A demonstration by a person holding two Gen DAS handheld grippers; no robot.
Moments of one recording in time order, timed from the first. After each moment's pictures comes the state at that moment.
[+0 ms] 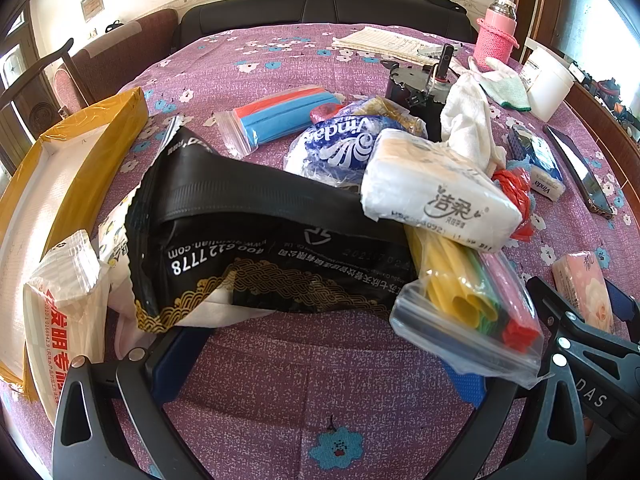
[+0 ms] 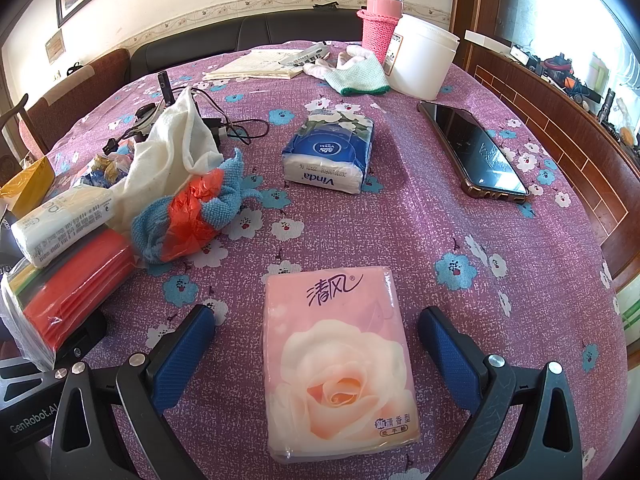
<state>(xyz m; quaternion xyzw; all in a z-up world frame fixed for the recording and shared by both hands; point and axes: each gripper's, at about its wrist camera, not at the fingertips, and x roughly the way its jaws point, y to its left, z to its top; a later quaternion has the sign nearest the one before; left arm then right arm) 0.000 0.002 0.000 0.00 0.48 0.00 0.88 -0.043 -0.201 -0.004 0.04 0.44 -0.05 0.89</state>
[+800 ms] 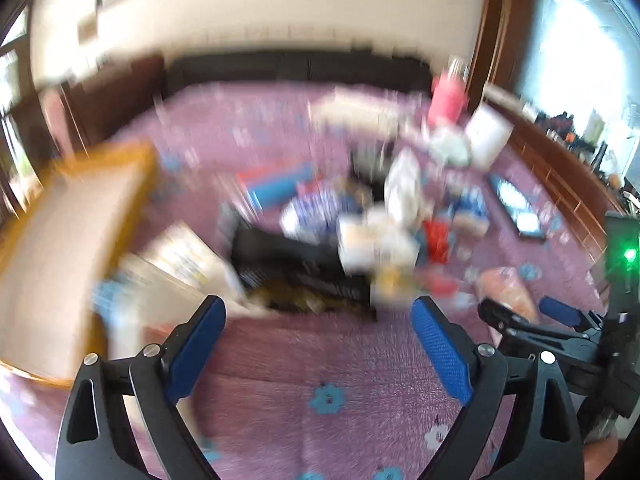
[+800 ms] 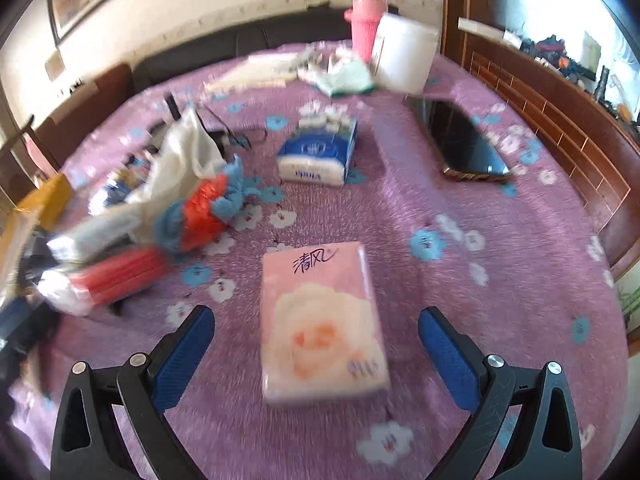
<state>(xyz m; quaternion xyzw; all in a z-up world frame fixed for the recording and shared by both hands) -0.068 0.020 0.076 -0.01 0.36 -0.06 0.93 -0.079 -0.216 0.020 0.08 0.43 -0.03 0.90</state>
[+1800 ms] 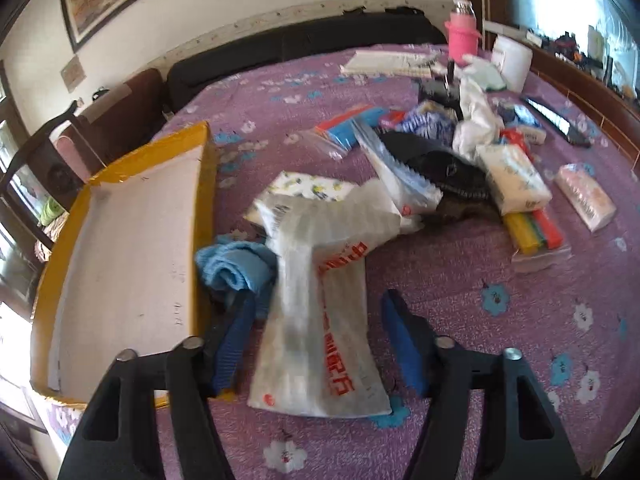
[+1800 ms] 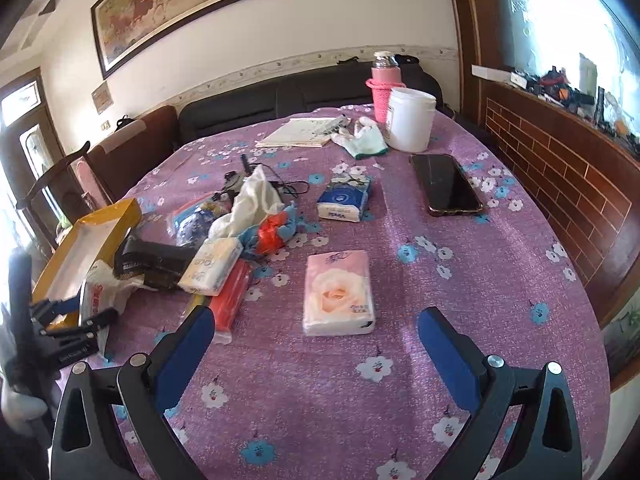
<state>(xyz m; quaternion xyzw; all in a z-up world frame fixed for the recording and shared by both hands) -0.066 0.079 0.019 0.11 0.43 -0.04 0.90 -0.163 -0.227 0.065 0.10 0.35 0.02 0.93</state>
